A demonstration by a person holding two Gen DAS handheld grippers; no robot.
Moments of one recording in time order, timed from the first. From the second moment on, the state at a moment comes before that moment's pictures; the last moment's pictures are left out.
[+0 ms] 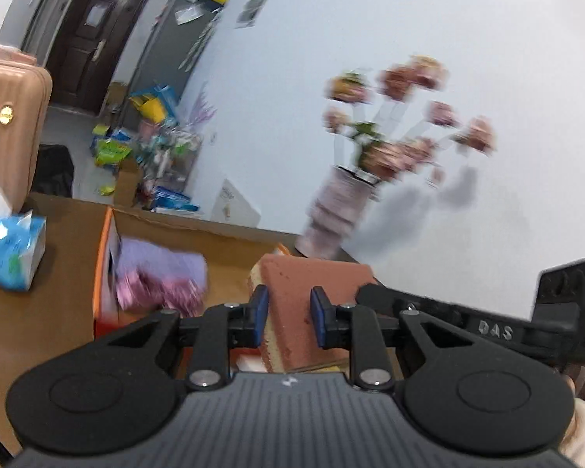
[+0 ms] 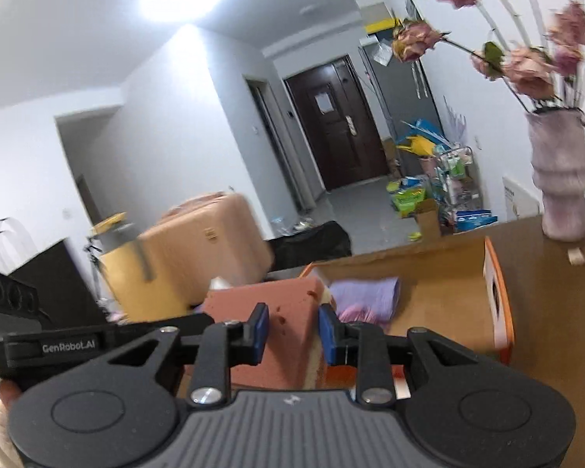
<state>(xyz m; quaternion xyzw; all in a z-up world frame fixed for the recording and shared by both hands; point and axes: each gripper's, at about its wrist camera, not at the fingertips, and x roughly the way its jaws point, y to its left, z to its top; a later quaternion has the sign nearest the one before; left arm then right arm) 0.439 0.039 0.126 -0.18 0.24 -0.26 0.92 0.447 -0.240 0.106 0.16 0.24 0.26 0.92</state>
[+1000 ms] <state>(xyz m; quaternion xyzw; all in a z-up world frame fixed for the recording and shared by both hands) 0.517 0.023 0.043 0.02 0.39 -0.09 0.92 0.592 -0.159 -0.014 0.15 0.48 0.24 0.83</state>
